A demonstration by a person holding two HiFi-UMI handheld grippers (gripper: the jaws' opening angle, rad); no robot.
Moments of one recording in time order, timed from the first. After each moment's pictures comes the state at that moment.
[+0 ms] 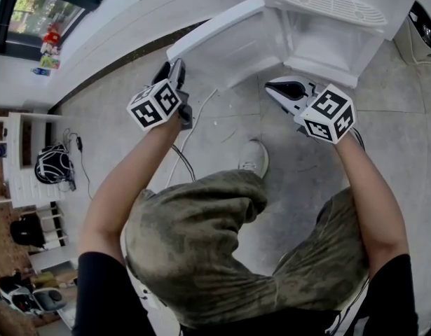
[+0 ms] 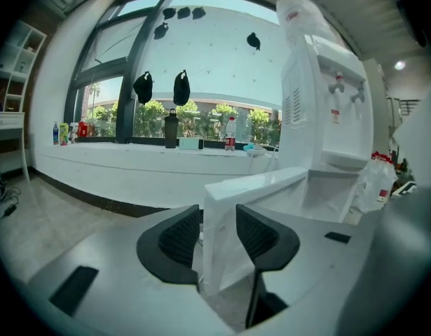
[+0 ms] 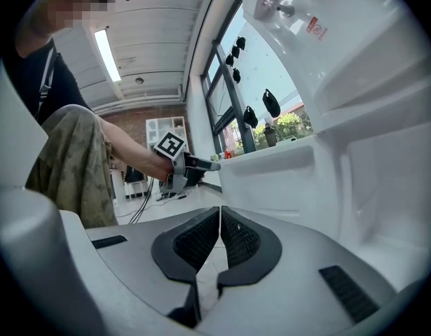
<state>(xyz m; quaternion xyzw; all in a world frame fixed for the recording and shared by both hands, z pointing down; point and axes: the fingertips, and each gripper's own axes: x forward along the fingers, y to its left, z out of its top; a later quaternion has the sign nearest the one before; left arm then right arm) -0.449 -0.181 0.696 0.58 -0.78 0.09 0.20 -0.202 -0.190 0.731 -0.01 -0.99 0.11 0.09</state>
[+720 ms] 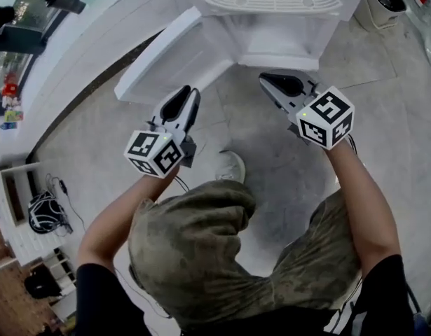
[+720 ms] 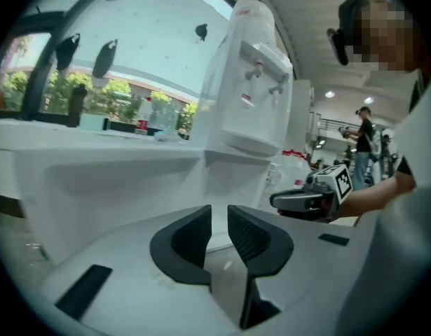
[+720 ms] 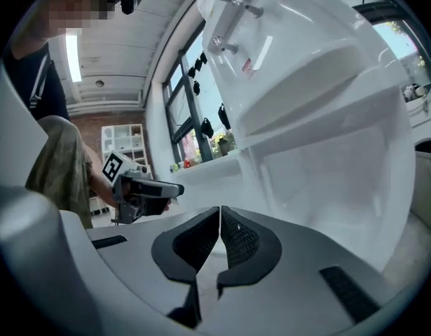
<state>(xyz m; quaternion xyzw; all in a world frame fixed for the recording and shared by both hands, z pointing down) -0.267 -0.213 0.715 0.80 -0.55 0.09 0.20 -0.125 -0.259 0.725 0.17 -0.97 0.17 0.07</state>
